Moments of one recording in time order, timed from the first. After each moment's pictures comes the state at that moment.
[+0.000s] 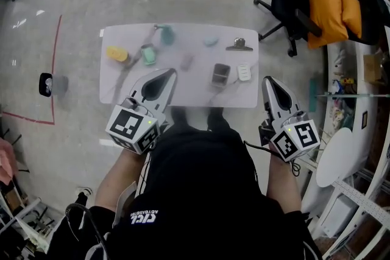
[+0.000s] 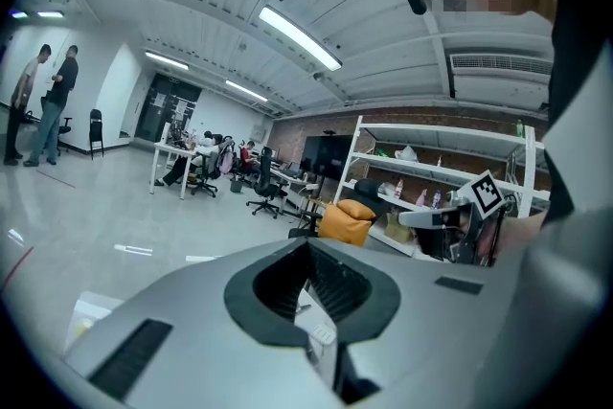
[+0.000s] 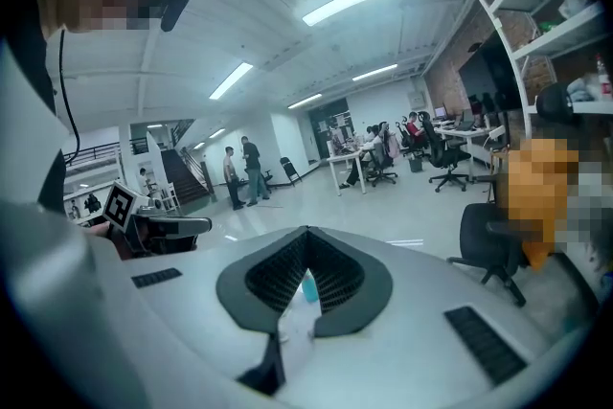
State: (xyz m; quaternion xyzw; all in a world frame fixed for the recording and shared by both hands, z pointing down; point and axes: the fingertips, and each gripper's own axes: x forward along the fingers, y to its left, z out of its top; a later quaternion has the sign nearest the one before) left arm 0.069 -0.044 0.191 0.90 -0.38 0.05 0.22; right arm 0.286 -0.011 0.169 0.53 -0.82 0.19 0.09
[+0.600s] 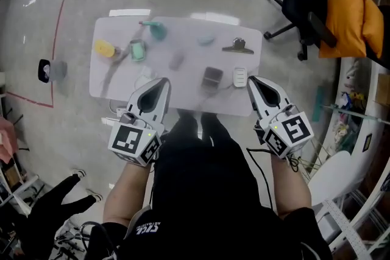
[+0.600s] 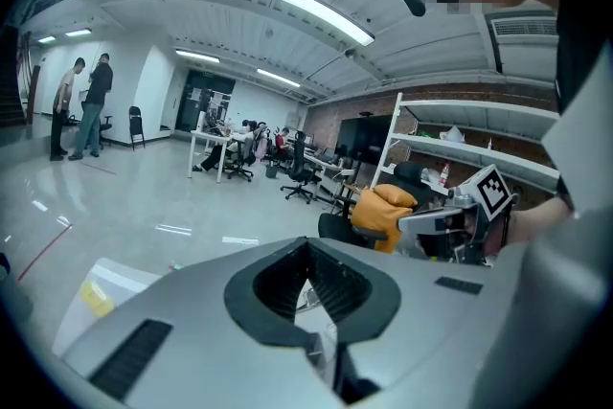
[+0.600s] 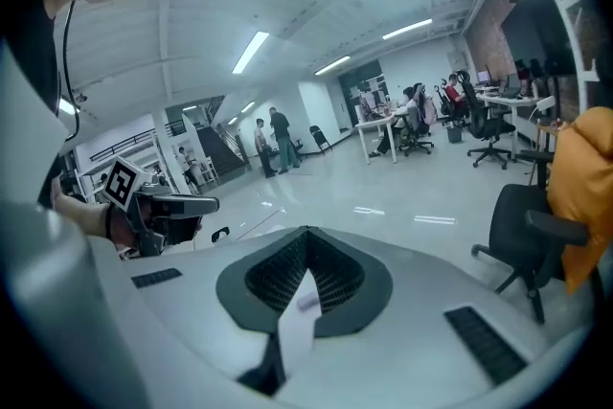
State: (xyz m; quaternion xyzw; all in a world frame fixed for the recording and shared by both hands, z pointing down) left arm 0.146 -0.074 0.267 0.84 -0.47 0.09 0.24; right arm 0.340 -0.083 0.267 0.40 -0.87 0.23 0.16
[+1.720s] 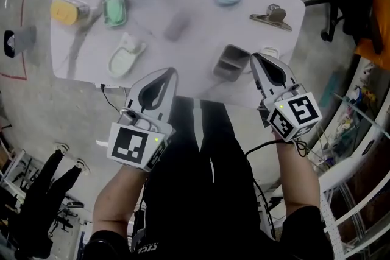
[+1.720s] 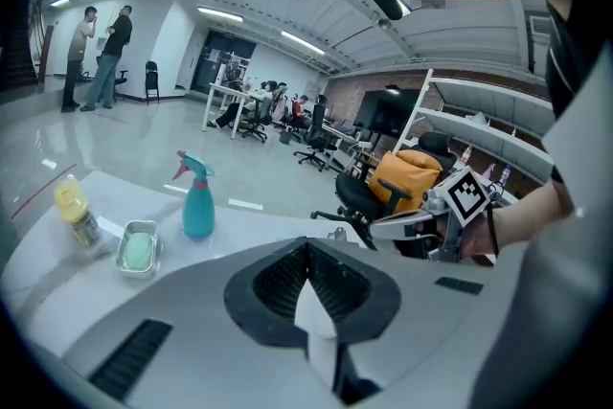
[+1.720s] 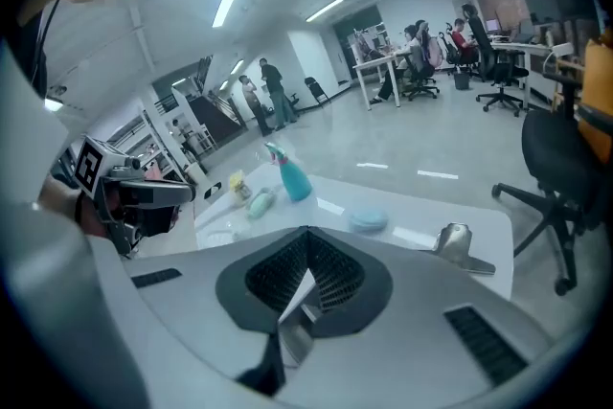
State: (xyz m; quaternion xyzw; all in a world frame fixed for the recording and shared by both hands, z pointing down) left arm 0.127 -0.078 0.508 0.81 -0.47 0.13 0.33; right arm 0.298 -0.116 0.545 0.36 -0.84 0.32 0.26
